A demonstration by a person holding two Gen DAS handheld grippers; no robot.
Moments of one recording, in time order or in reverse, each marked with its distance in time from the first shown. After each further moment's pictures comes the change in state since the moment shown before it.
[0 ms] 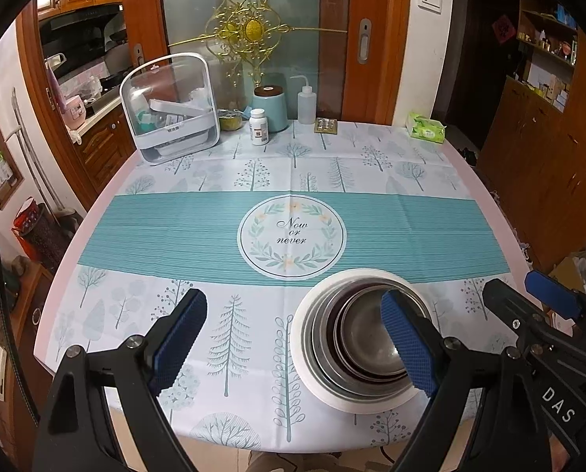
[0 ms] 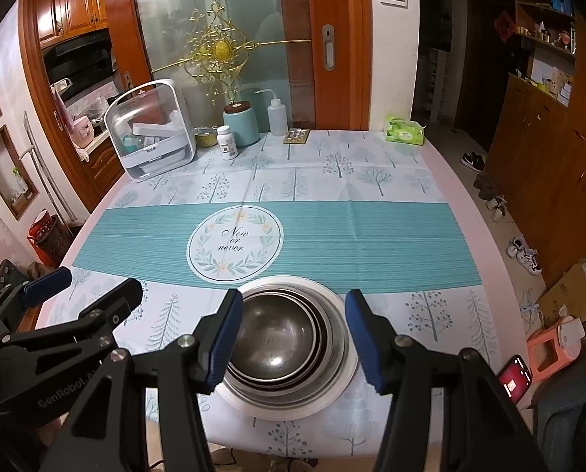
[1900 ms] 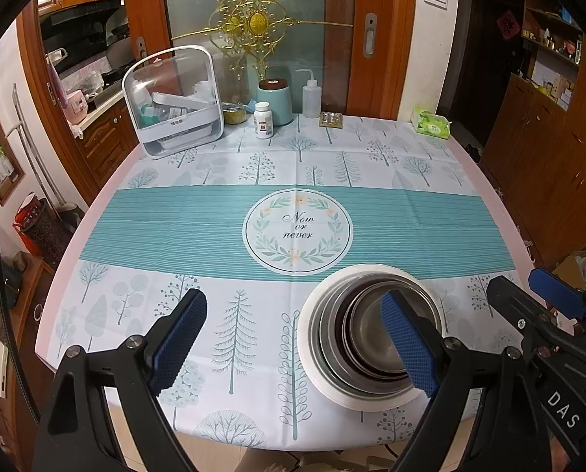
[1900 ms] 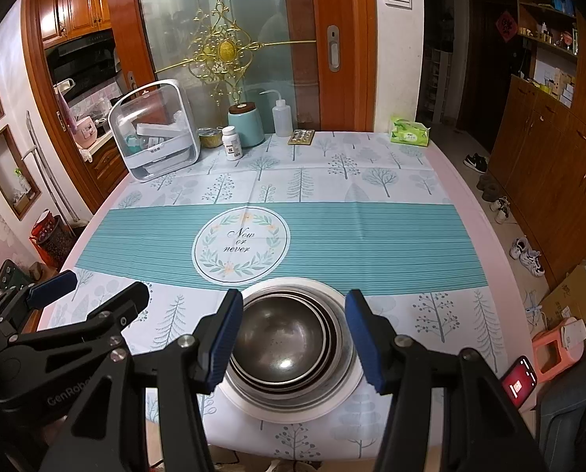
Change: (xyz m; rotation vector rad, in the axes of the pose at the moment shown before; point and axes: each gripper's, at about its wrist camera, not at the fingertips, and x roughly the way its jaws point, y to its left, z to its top) left arm 0.008 0.009 -0.002 0.003 0.025 0.003; right arm 0.002 0.010 0.000 -0.003 -0.005 0.006
